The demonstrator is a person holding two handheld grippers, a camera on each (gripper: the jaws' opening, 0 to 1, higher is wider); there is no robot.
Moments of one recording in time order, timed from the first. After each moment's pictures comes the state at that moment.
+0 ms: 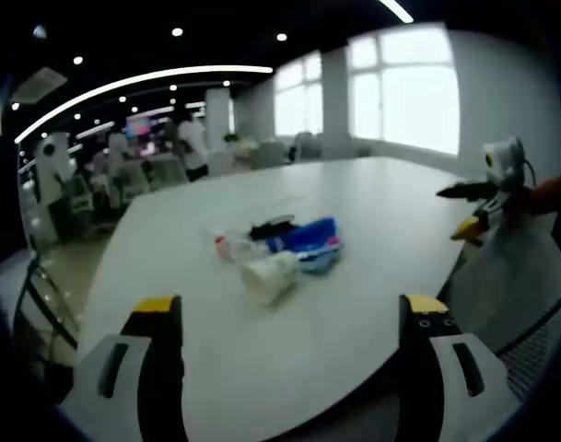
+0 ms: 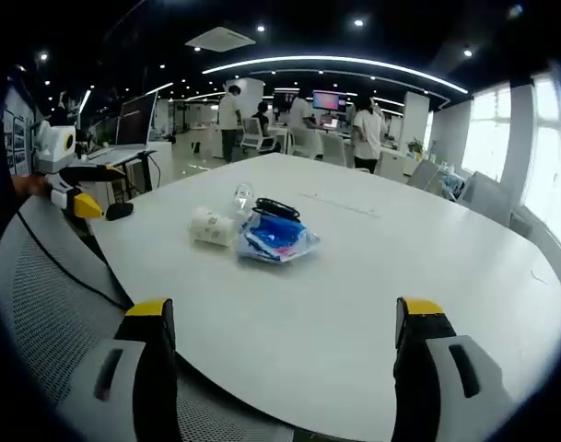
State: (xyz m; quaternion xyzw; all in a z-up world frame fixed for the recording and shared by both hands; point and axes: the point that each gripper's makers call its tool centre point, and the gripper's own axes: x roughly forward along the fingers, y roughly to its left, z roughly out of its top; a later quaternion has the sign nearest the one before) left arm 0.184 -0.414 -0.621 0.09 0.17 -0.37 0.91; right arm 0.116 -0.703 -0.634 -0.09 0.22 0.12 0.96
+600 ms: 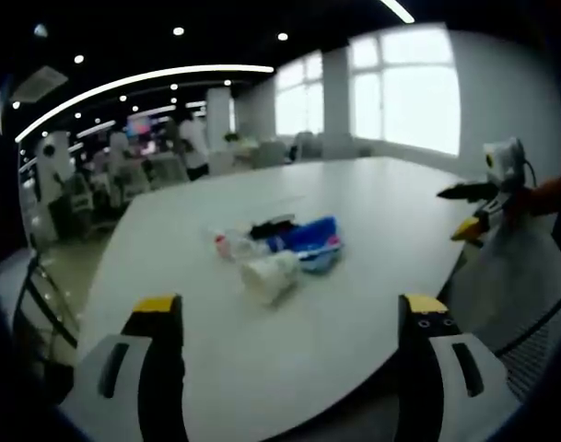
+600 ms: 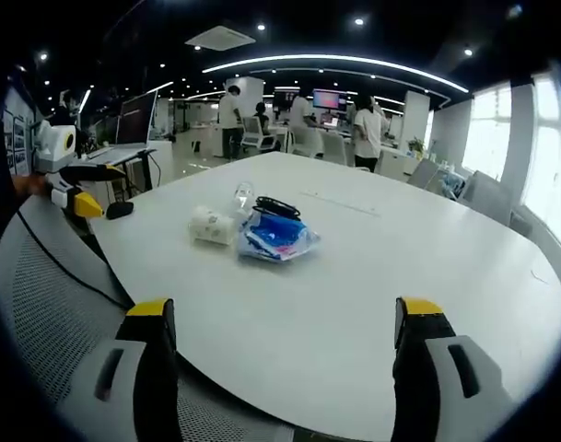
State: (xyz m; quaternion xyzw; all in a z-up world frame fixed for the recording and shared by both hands) left arm 0.184 -0.413 -0.622 0.08 0.18 -0.37 0.91; right arm 0.116 -0.703 -0.635 -0.09 0.23 0.12 0.96
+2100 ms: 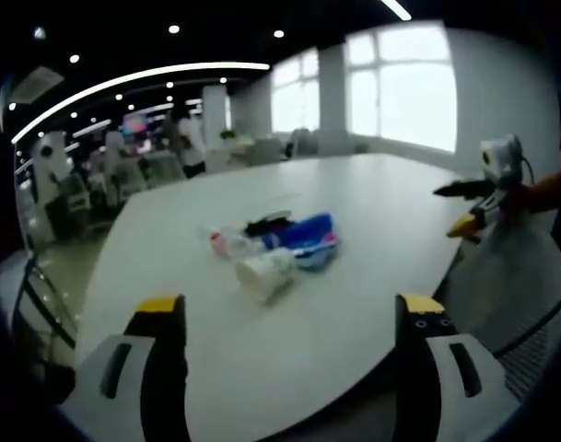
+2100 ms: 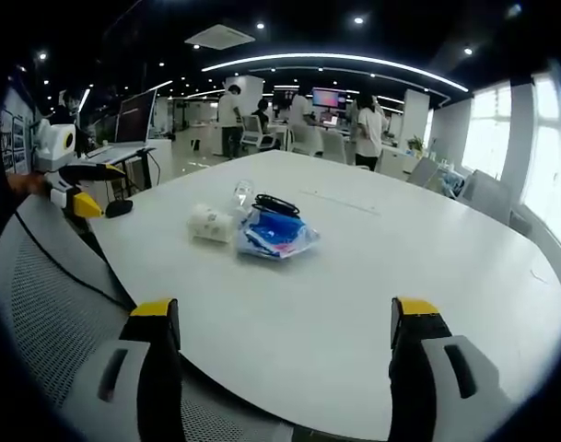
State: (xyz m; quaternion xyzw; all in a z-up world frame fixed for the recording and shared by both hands) left arm 0.182 -0.417 -0.625 0.09 0.18 -0.38 0.90; right arm 0.115 -0.703 -0.637 -0.09 0.23 0.12 0.96
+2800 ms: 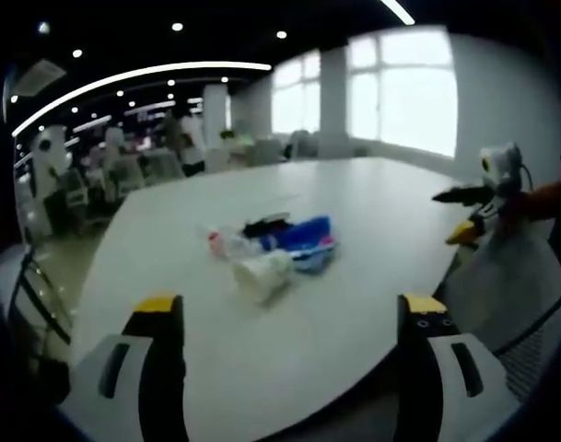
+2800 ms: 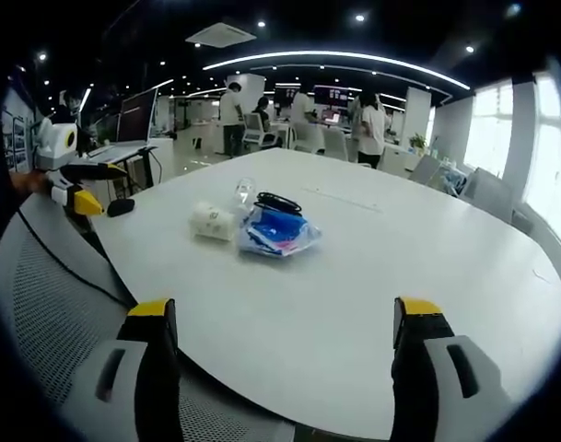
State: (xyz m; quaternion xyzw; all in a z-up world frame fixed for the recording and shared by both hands) left arm 0.183 -0.418 -0.621 0.07 0.18 -0.38 0.90; right arm 0.114 -0.703 -0.638 -0.09 0.23 0.13 0.96
